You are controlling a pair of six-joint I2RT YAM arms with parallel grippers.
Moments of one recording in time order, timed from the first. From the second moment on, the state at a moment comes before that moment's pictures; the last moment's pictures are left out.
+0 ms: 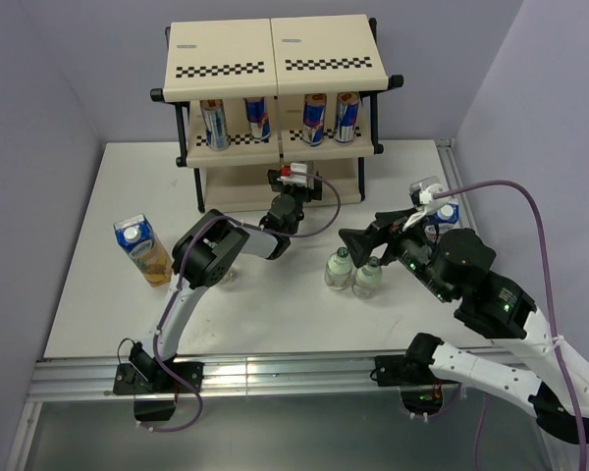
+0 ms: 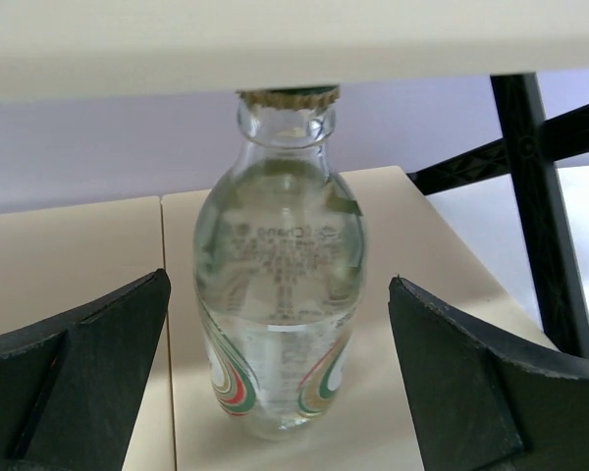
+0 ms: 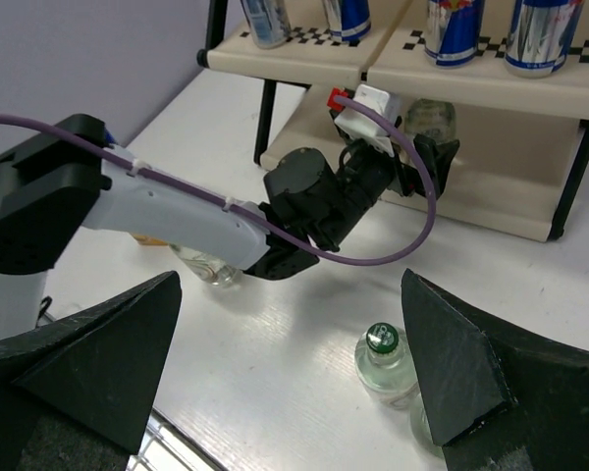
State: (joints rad) left arm -0.73 2.38 1.39 1.21 -0.51 0.04; right arm 0.90 0.66 1.09 -0.52 0.31 0.28
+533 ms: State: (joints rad) left arm -0.79 2.16 1.18 1.20 -0.54 -0.03; right arm 0.89 0.82 1.10 -0.62 0.45 0.33
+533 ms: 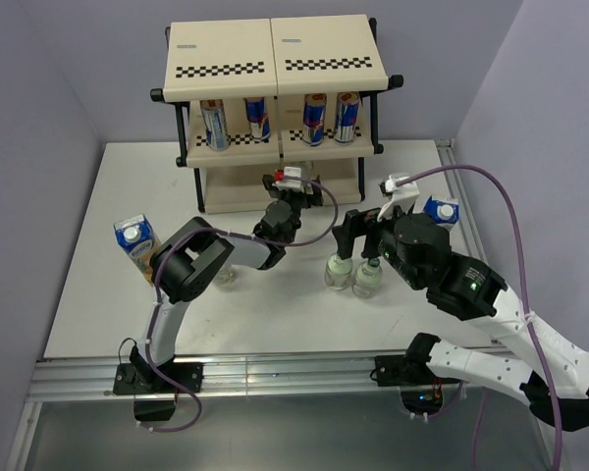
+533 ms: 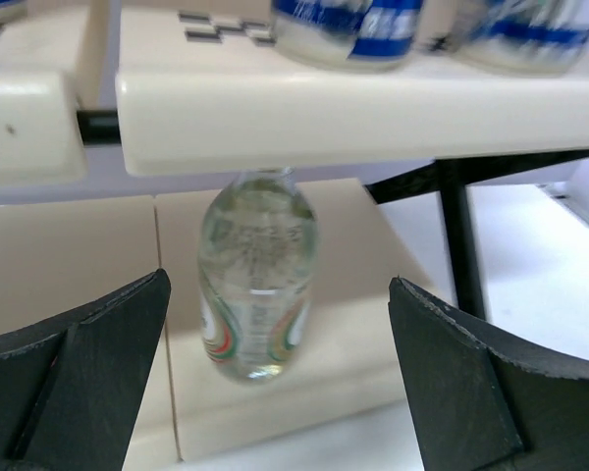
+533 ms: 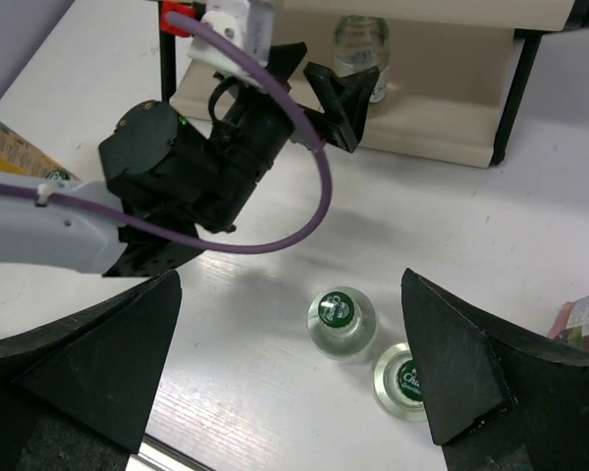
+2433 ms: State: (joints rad) left arm -1.21 1.74 1.17 0.09 -0.53 -0.42; right arm 0.88 0.59 1.12 -0.91 0.49 0.41
